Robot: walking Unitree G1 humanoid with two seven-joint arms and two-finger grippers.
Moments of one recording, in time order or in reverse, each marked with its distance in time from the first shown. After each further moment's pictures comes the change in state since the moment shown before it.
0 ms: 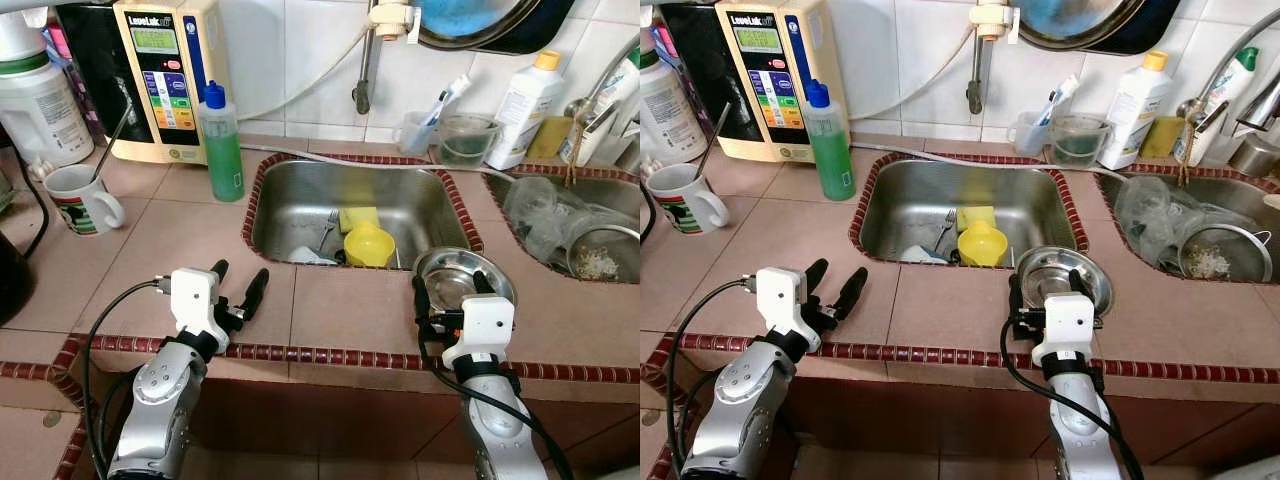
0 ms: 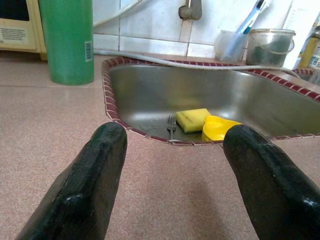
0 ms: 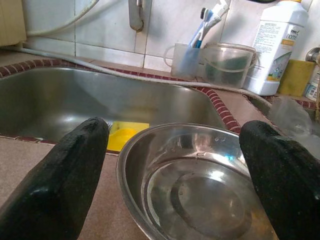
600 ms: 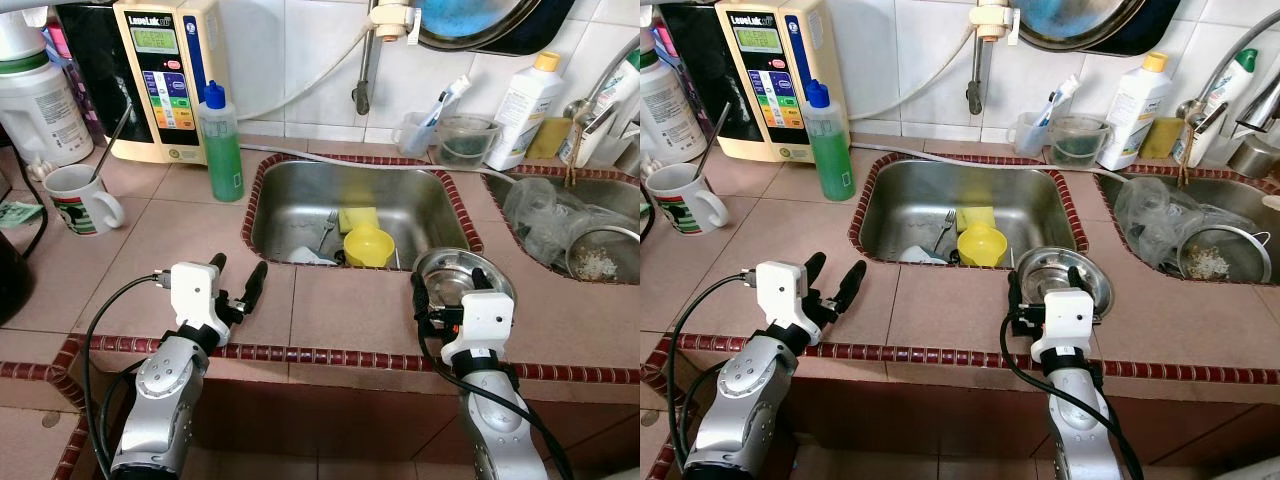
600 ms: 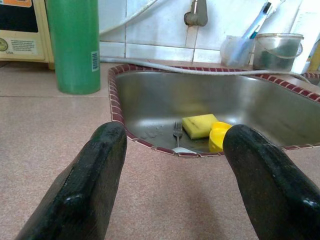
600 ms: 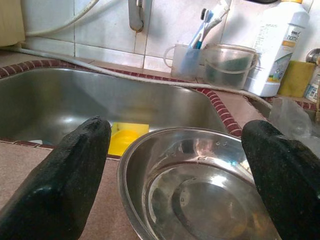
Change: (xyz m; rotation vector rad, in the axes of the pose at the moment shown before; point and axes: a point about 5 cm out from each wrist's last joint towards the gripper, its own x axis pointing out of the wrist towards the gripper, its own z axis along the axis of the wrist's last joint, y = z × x) left arm 0.005 -0.001 0.005 0.023 -0.014 0.028; right arm 0.004 0.002 0.002 -0.013 -0.001 -0.014
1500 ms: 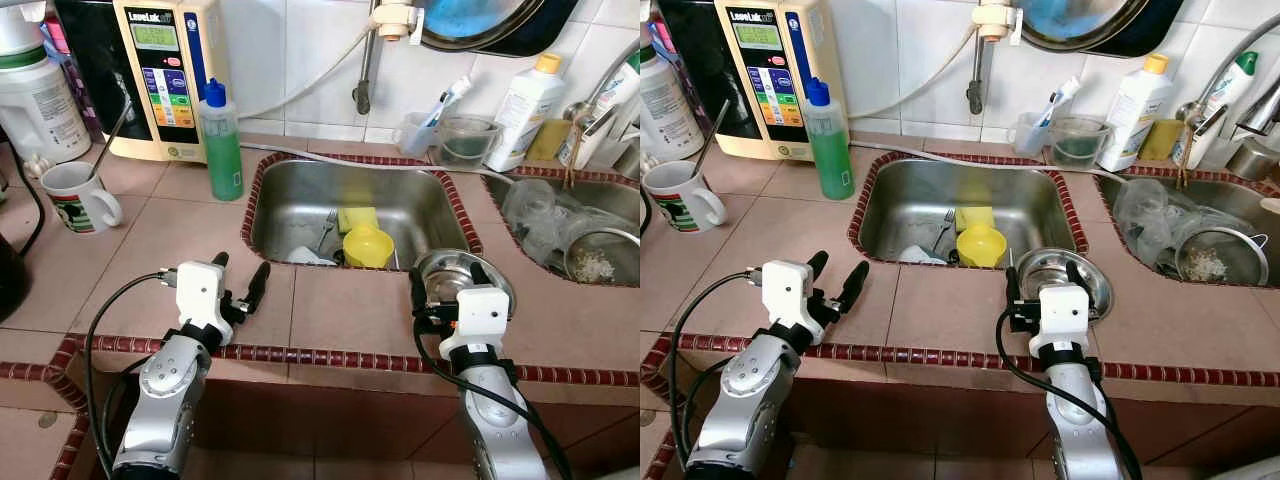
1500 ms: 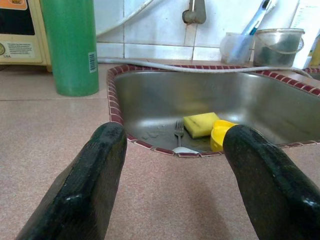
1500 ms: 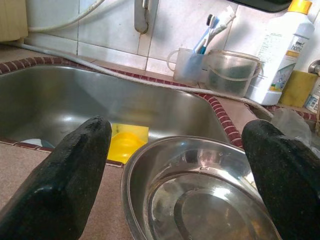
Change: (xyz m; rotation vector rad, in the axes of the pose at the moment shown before) left arm 0.001 -0.003 0.001 0.039 0.000 -0.004; right arm 0.004 0.002 0.003 -0.034 -0.007 0.014
